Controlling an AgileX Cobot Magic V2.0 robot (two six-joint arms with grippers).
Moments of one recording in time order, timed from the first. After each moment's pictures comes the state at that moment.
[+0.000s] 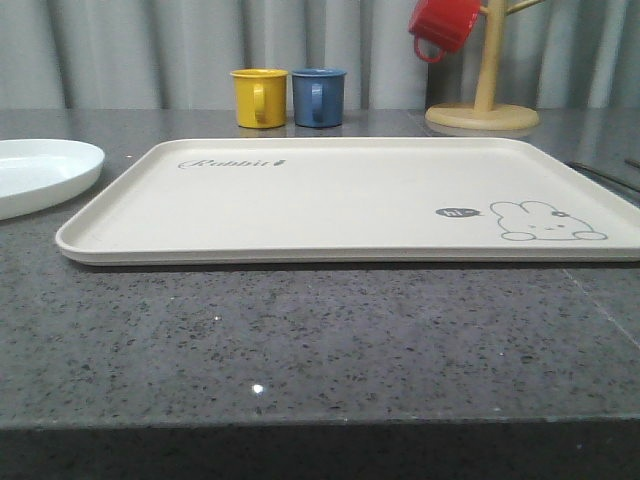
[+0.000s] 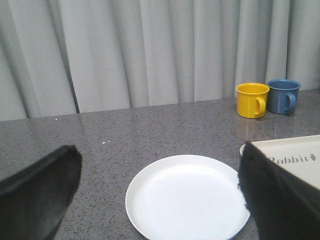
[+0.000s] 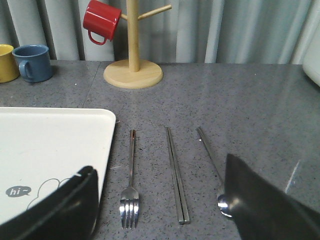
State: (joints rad) left arm -0.04 0.35 -0.51 0.02 0.28 0.08; right arm -0.04 0.37 -0.54 -0.01 0.44 0.05
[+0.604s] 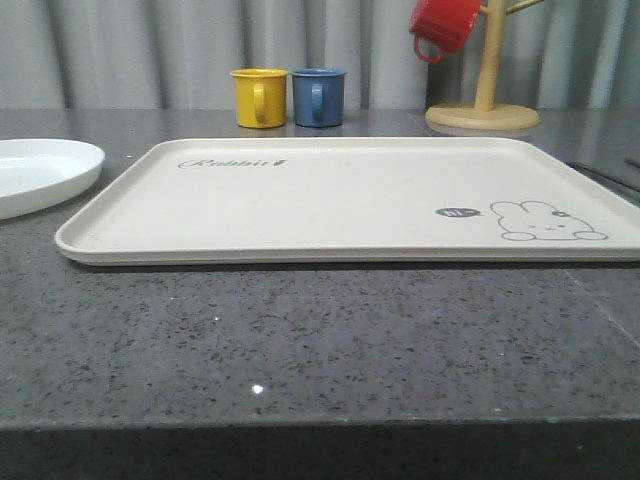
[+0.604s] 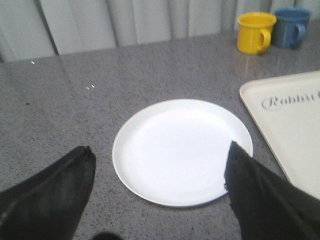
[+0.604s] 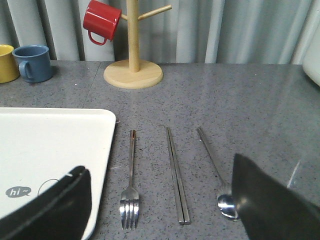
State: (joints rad) left arm -0.08 0.64 -0.62 0.02 0.42 0.12; right arm -0.04 0.37 -0.54 -0.01 0.44 0.05
